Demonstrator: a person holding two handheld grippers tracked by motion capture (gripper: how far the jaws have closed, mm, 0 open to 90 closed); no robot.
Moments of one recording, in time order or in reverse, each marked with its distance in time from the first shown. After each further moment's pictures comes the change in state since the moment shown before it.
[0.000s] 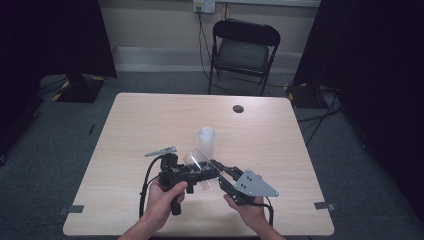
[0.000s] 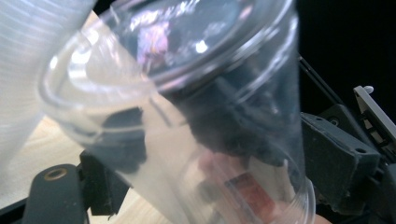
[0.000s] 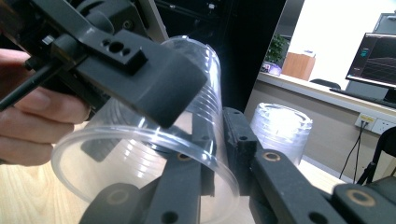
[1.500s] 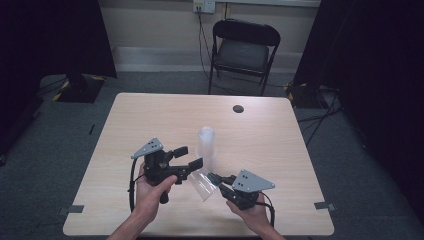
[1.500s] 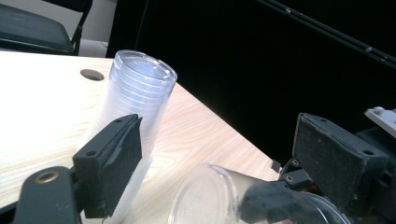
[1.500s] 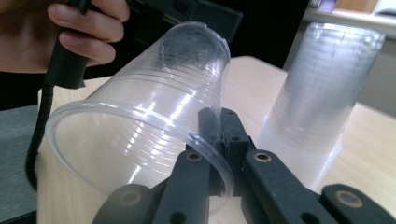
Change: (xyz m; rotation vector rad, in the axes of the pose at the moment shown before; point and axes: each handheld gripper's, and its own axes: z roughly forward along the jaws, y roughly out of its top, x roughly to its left) left arm -0.004 0.018 -0.029 -0.089 0.240 0.283; right arm -0.003 -0.013 -0.004 0.225 0.156 0.102
